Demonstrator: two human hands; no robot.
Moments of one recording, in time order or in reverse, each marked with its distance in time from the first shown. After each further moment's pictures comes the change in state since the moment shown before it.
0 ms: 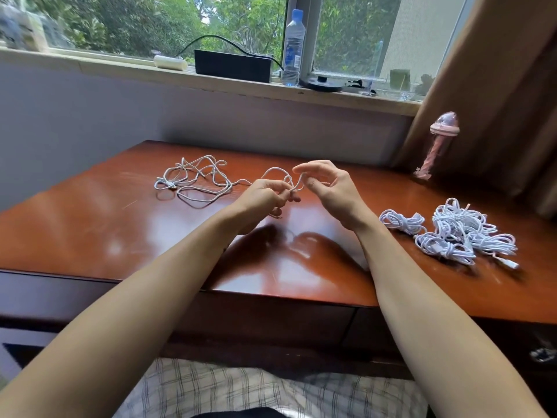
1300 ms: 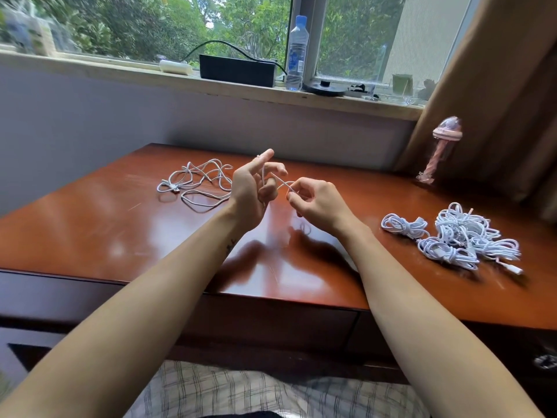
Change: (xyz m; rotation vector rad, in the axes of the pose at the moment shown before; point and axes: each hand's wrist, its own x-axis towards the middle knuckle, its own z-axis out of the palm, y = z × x) left_hand 0.002 0.024 -0.005 -0.684 0.192 0.084; right_hand 0.000 0.002 0.025 -0.361 -0.079 -0.020
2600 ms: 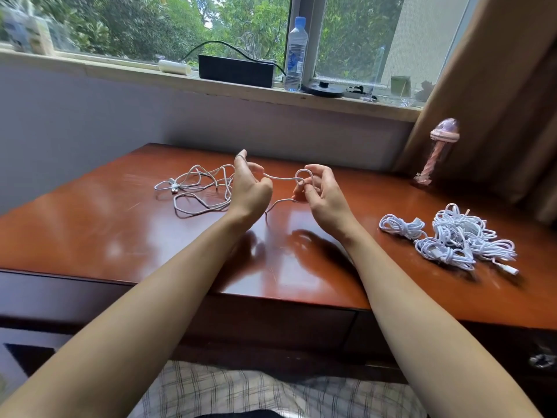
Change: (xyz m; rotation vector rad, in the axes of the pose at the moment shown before) left_hand 0.021 -0.023 -0.021 0.877 0.327 0.346; right_hand -0.003 0.006 0.004 0.429 0.141 0.050
